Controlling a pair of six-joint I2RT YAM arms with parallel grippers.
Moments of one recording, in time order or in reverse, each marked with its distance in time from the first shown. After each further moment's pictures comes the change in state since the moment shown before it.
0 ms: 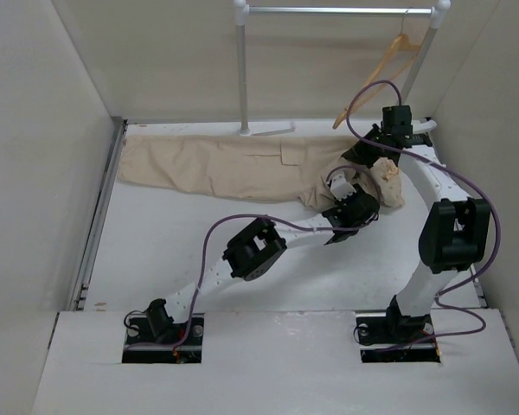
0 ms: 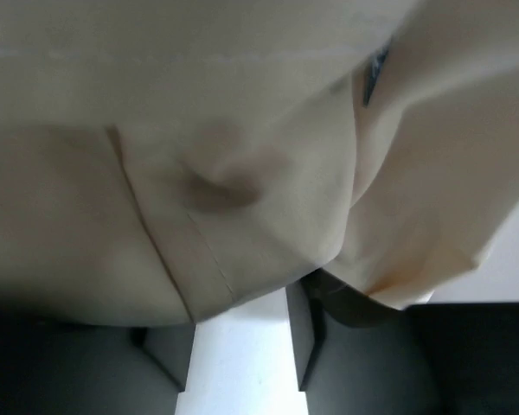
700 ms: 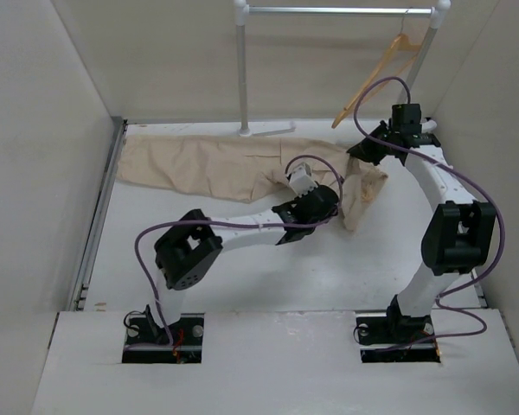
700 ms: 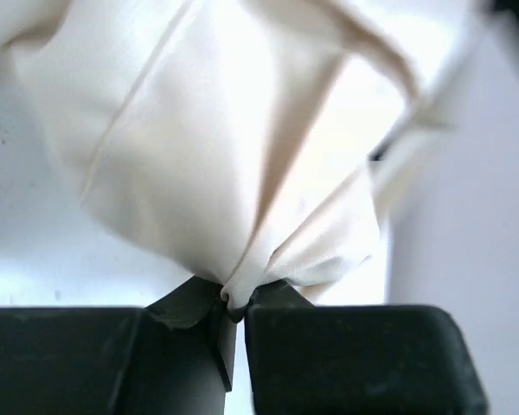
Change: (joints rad) left arm 0.046 -0.651 -0.726 -0.006 0.119 0.010; right arm -0.045 -0.025 0.004 0.013 -0.034 -0.008
